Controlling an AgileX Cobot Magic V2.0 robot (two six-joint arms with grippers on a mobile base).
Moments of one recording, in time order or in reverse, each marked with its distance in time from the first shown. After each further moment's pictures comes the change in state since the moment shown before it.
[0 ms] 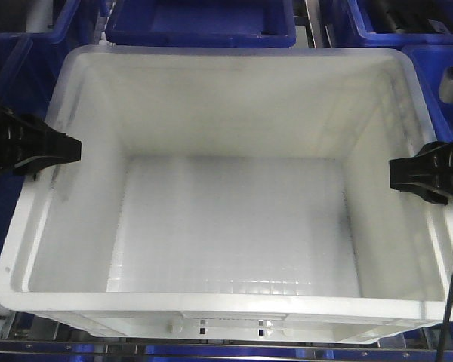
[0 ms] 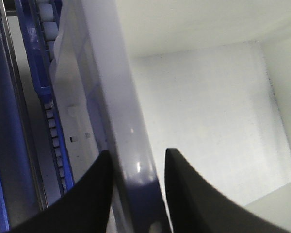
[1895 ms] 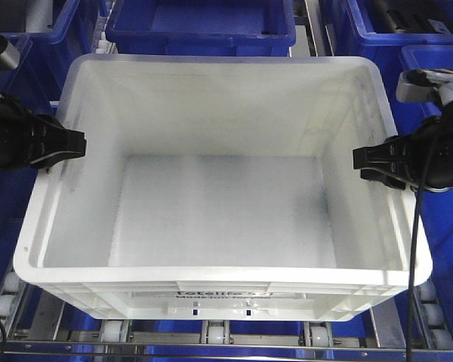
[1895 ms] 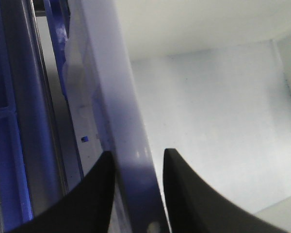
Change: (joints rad) left arm 0.000 0.122 0.000 0.075 -0.131 -0.007; right arm 0.000 0.188 0.000 0.049 -0.157 -0.042
